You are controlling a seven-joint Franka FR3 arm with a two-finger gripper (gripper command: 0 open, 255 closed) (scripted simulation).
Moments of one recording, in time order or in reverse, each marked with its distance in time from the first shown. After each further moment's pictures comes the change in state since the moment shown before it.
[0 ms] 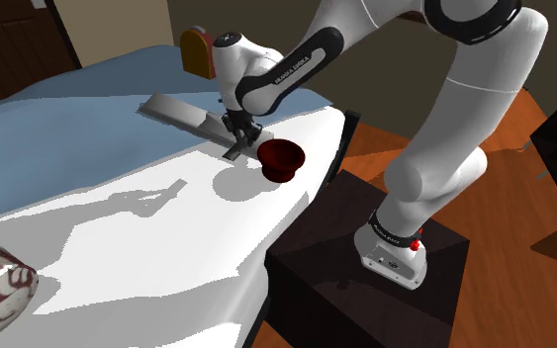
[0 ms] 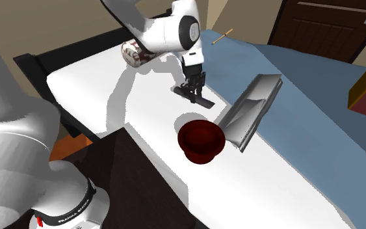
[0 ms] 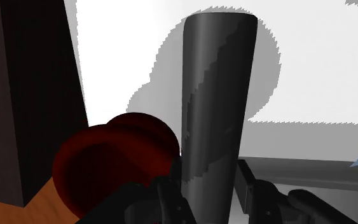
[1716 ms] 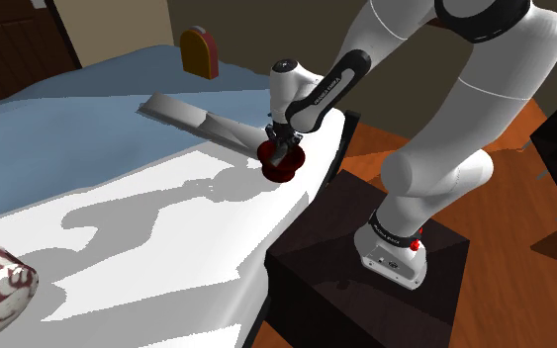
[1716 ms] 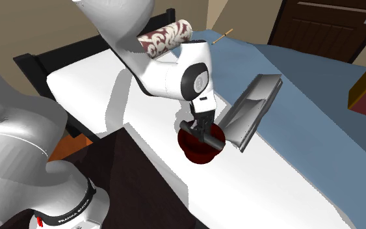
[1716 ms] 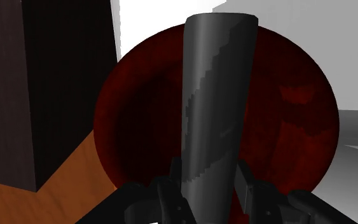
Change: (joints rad) arm -0.186 -0.098 -0.129 -0.324 -0.078 0.315 -0.167
